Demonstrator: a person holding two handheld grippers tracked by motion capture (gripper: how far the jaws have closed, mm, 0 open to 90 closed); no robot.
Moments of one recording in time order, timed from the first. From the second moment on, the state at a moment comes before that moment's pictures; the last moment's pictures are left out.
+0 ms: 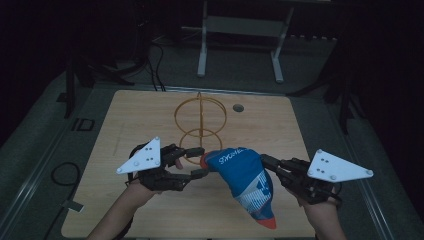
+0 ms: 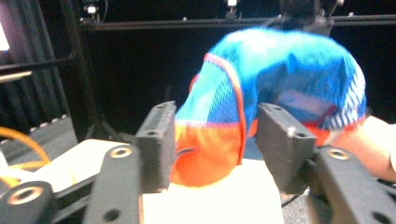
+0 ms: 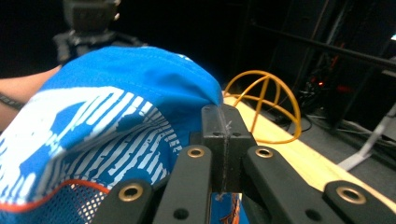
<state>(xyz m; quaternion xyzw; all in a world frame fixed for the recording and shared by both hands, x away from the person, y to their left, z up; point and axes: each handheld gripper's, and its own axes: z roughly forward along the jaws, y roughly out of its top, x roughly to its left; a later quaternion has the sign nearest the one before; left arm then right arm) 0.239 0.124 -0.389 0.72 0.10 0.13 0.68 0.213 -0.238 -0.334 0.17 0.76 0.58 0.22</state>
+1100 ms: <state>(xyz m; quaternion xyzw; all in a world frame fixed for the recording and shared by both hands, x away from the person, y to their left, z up) 0.187 0.199 -0.539 0.72 0.34 0.27 0.54 0.329 -0.168 -0.259 0.21 0.76 0.56 0.27</state>
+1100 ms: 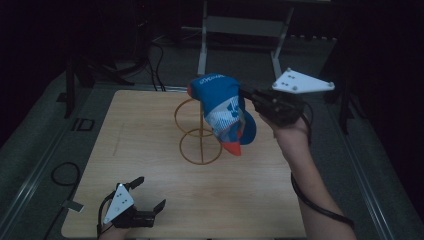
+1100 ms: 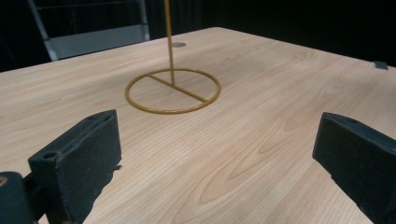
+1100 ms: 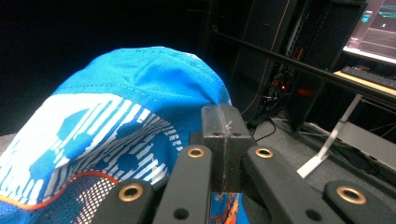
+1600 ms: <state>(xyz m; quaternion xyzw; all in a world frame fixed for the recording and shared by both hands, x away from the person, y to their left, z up) 0.189 0.207 -0.538 0.70 0.34 0.27 0.56 0.384 -0.089 -0.275 0.22 0.79 0.51 0.27</state>
